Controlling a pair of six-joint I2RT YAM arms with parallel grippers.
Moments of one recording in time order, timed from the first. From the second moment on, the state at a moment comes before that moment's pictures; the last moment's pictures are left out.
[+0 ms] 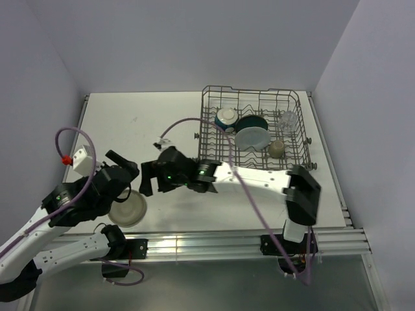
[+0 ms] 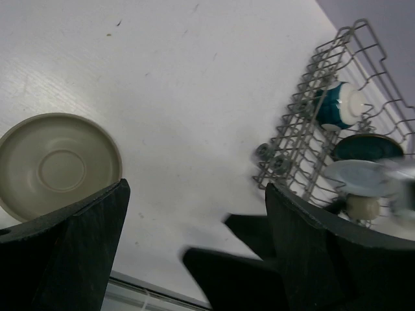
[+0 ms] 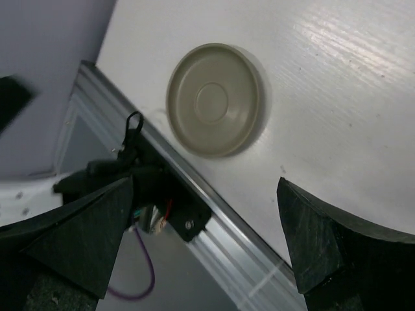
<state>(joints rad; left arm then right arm) -0.94 0.72 1.08 -1.27 -0.84 -1.46 1.17 1.63 1.32 -0.26 0.03 0.77</state>
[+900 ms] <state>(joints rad) -0.94 0.30 1.25 -1.10 -0.83 -1.18 1.19 2.31 1.88 -0.57 0.13 1.00</state>
